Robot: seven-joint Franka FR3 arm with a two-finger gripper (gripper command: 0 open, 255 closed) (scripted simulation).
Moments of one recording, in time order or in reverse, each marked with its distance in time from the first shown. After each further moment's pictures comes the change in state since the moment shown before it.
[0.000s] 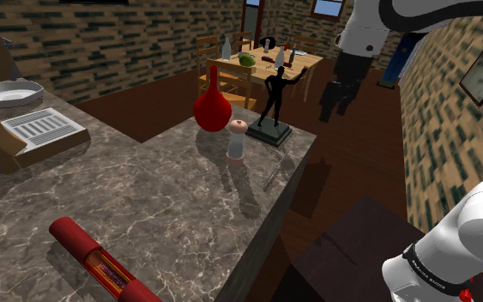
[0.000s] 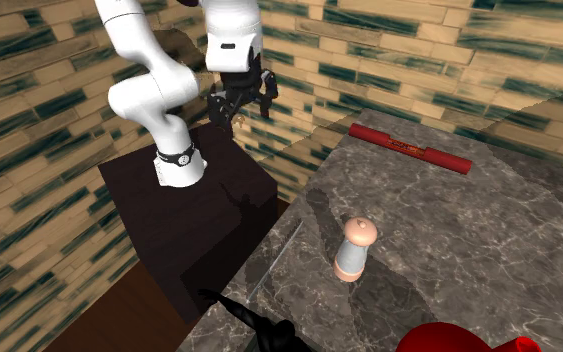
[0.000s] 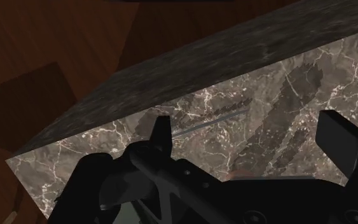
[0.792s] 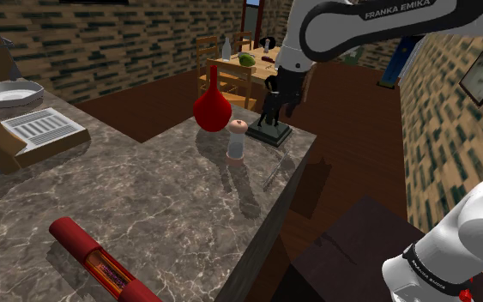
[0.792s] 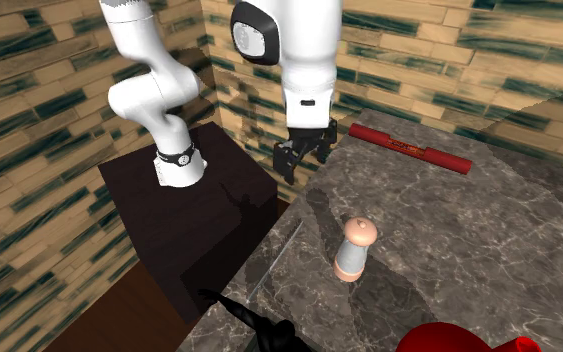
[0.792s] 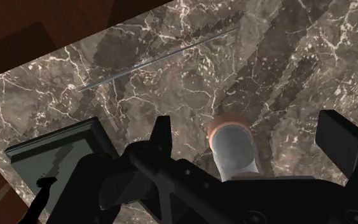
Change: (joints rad) arm 0.001 0.412 0.101 0.213 -0.080 0.265 0.127
